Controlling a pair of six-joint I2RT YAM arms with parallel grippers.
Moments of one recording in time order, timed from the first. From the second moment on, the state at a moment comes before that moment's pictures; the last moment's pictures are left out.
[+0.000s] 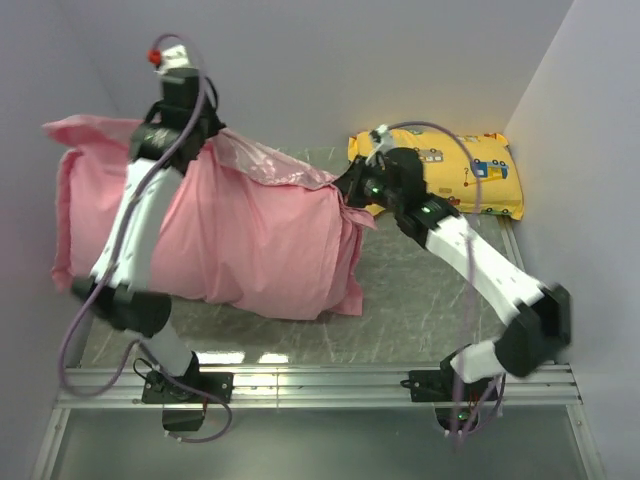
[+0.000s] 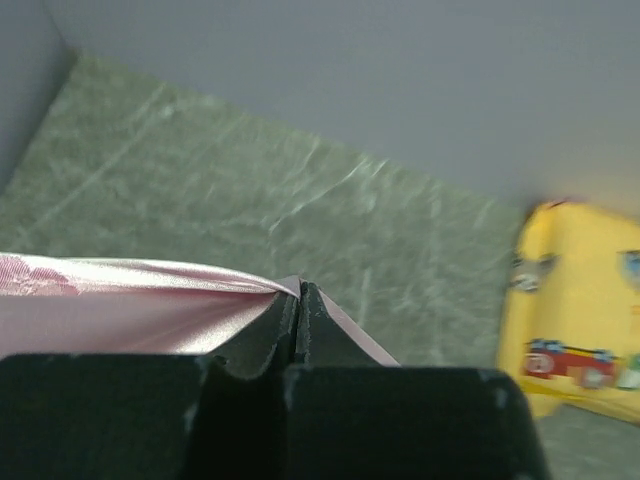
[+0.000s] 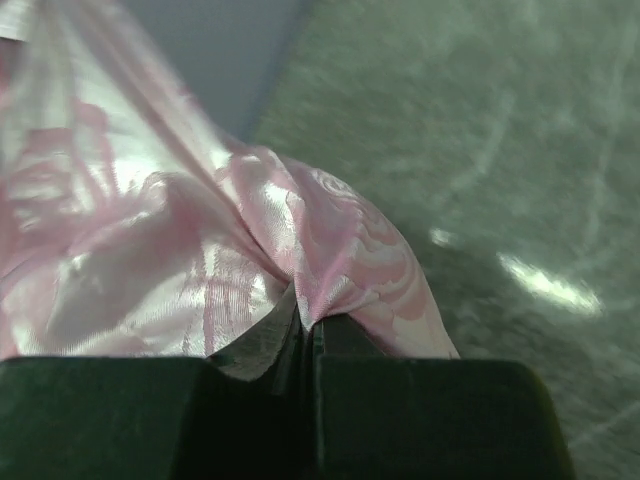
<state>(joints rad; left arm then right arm) -0.27 1.63 2.07 -0.80 -0.40 -0.44 0.54 1.38 1.26 -0.14 -0.25 0.64</state>
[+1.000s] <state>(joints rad) -0.77 1.31 1.54 -0.62 -0.50 -0.39 0.46 1.45 1.41 -0.34 -0.04 0.61</state>
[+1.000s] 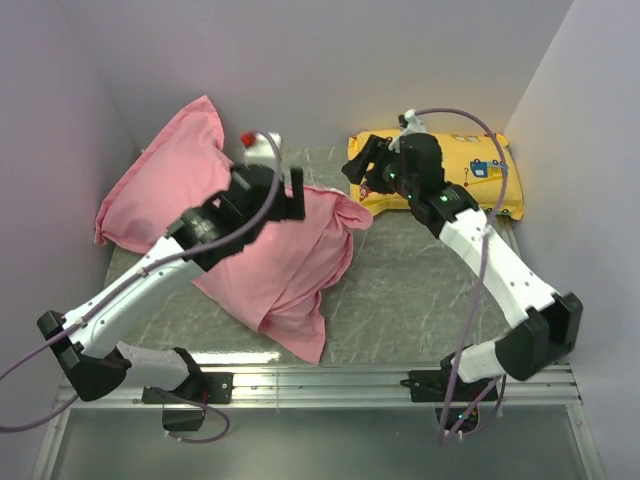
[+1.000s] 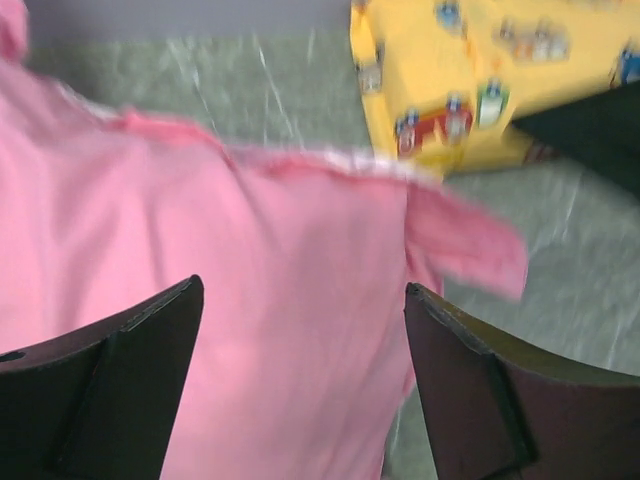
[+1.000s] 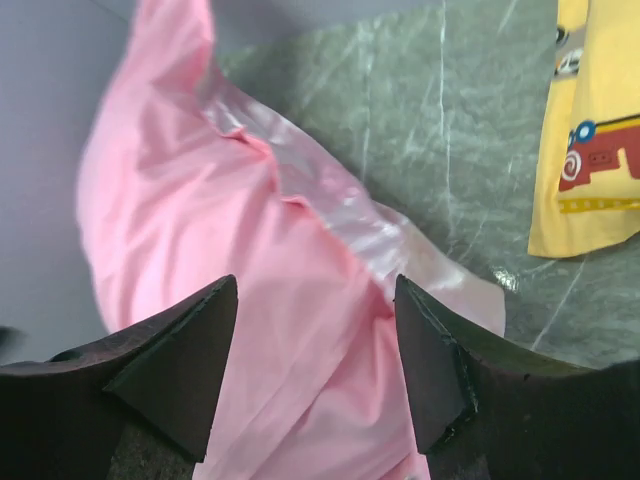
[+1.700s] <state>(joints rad) -1.08 1.47 1.29 -0.84 -0.81 -0.62 0.78 1.08 0.64 -0.04 0.09 0.75</state>
